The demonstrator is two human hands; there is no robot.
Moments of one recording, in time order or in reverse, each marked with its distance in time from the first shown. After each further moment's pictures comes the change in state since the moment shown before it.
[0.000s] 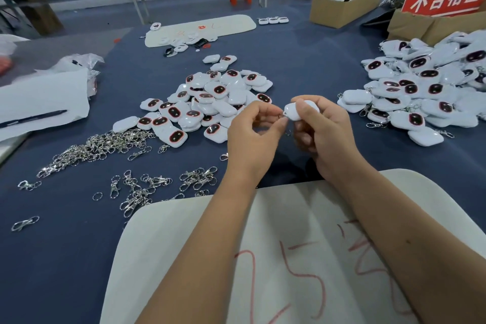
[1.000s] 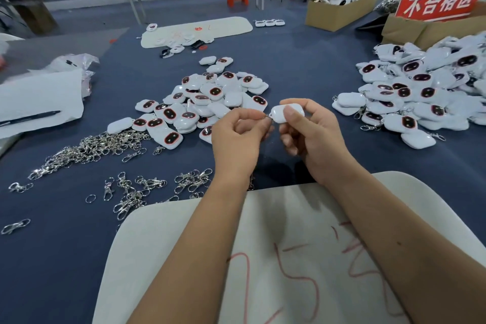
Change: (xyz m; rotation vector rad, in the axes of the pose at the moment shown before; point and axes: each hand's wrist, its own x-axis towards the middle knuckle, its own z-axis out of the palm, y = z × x) left_hand 0.003 -0.003 -0.005 -0.192 0.134 -0.224; right_hand 0.003 0.003 0.001 0.009 -0.099 0.016
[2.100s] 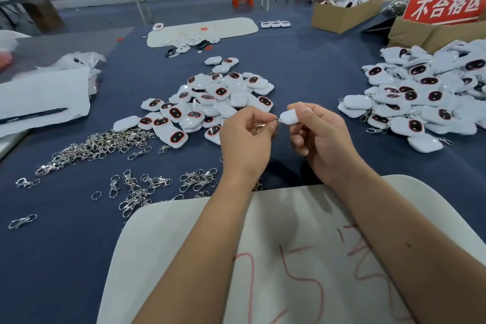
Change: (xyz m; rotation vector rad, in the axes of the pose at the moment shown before) left_hand 0.000 0.001 0.002 0.136 -0.024 0.135; right_hand 0.000 -0.002 -0.001 0.059 0.035 0.079
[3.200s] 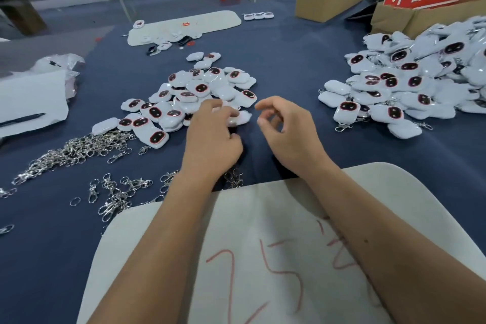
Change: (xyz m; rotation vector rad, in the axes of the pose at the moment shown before) left_hand 0.018 -0.005 -0.027 0.774 -0.193 0.171; right_hand 0.000 0.006 0.008 -0.989 0.083 -0.385
